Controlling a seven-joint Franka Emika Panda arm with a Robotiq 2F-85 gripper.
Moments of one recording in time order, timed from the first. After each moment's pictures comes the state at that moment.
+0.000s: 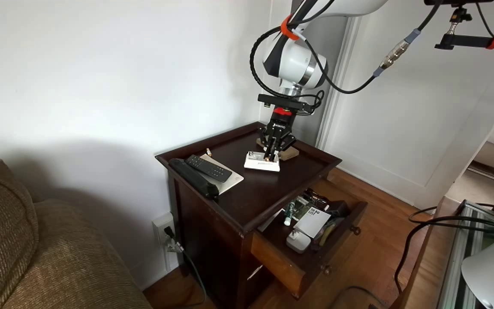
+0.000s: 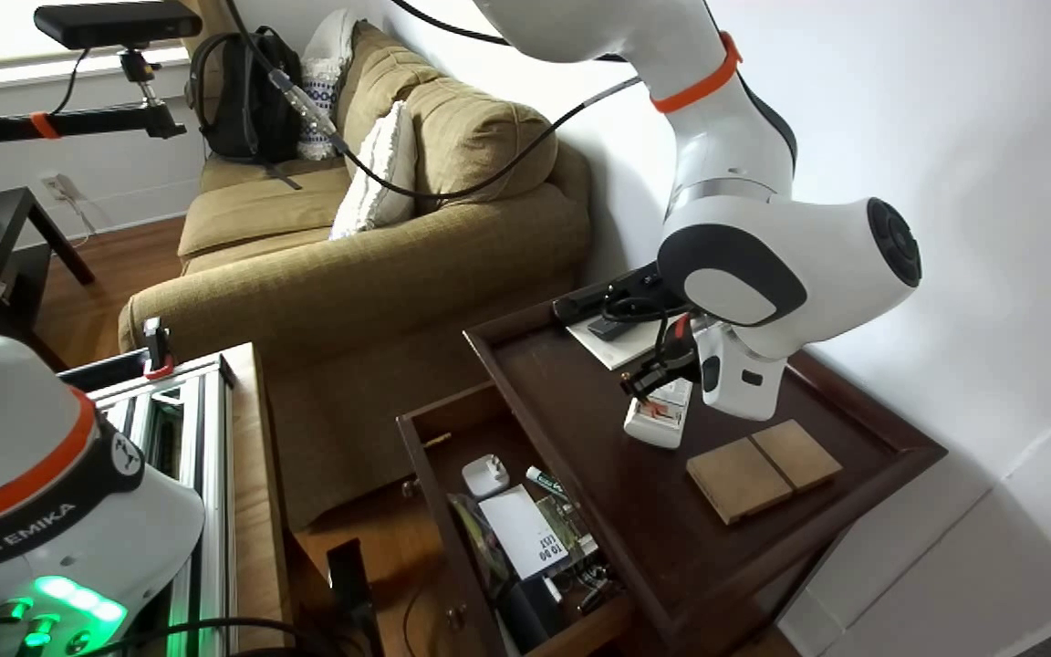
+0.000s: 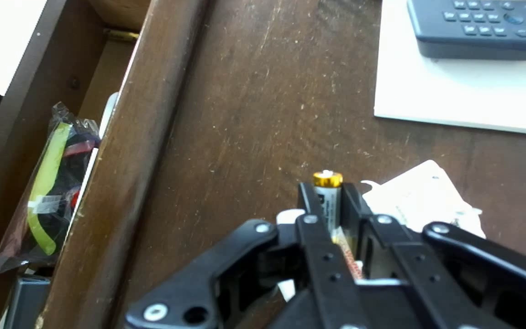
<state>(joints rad) -0.12 0.74 -0.14 -1.81 0.67 2.09 0.62</state>
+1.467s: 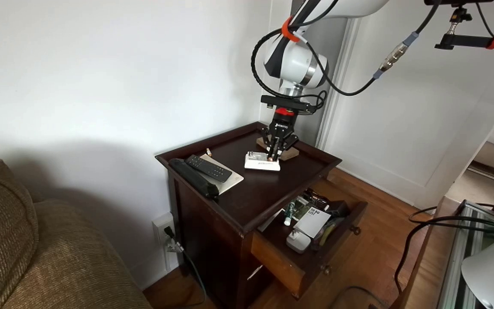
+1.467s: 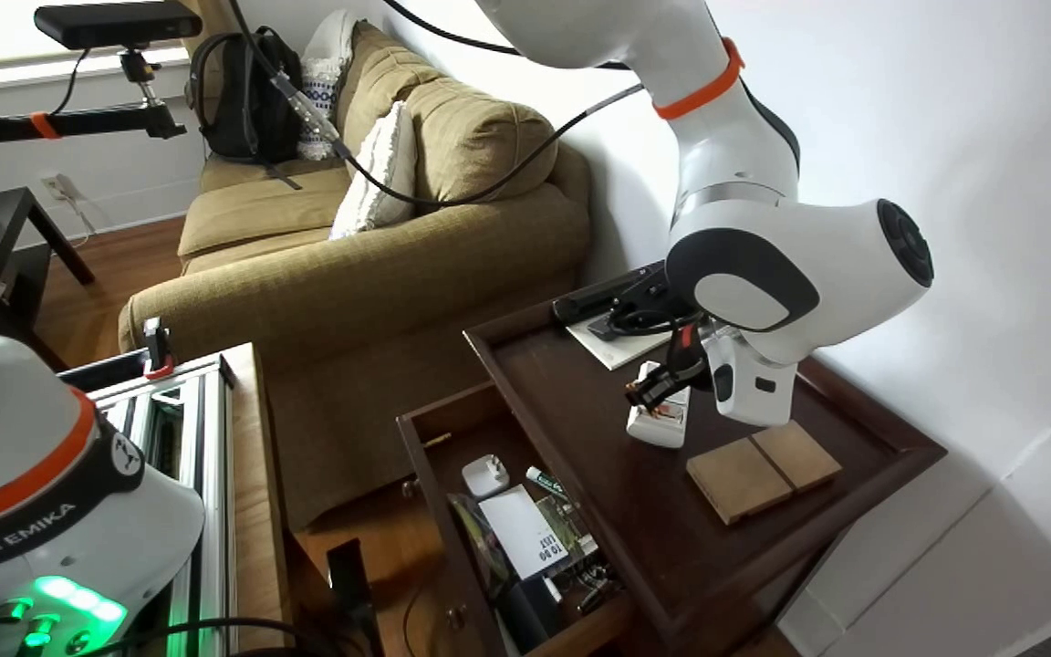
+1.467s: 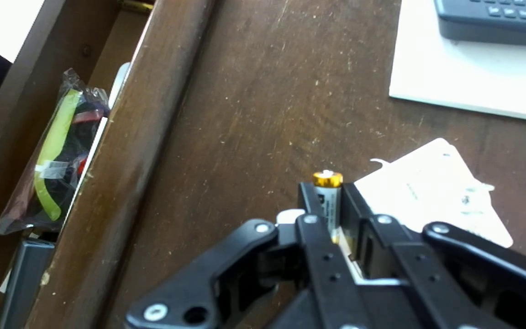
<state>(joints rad) -0.13 0.75 -0.14 -1.79 0.62 2.09 0.58</state>
